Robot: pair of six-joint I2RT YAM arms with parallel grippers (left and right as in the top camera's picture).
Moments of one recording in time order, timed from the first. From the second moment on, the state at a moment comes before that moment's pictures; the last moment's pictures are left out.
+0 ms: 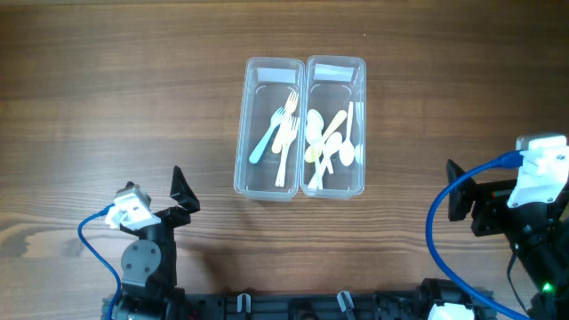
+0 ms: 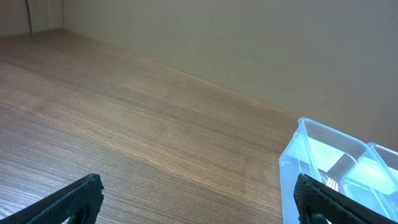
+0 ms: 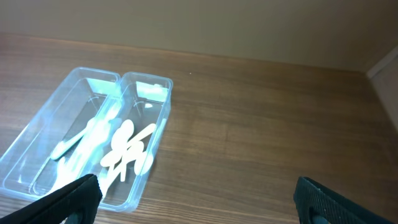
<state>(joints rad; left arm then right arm) -0.19 0.01 0.08 -0.21 -0.37 -0.37 -0.14 0.72 1.36 -1.17 -0.19 -0.18</state>
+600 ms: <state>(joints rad) -0.19 0.01 0.08 -0.21 -0.37 -0.37 -0.14 0.73 1.34 -0.99 -0.18 -0.18</state>
